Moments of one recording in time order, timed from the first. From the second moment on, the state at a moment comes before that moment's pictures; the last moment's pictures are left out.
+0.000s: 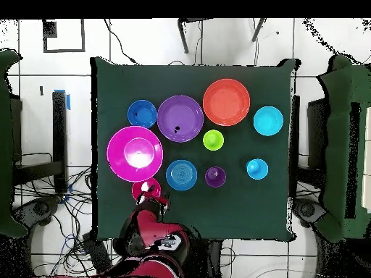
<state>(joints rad) 0.15 -0.46 -0.21 2.17 -0.01 -0.49 2.27</state>
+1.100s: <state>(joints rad) 0.34 -0.39 -0.34 2.17 0.12 -0.64 2.27</state>
